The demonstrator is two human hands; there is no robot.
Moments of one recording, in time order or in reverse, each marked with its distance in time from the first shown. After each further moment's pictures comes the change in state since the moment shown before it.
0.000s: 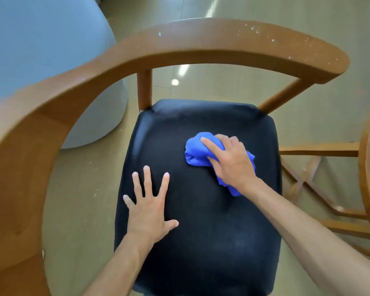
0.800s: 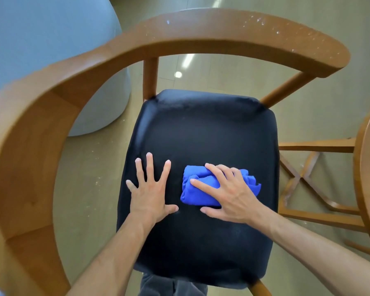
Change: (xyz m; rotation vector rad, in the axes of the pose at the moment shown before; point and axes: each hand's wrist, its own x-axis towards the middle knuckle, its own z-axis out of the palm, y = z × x) left_hand 0.003 -0.001 -0.001 -0.016 -0.024 -0.015; right_hand -0.088 -0.026 -0.012 0.002 -0.351 -0.233
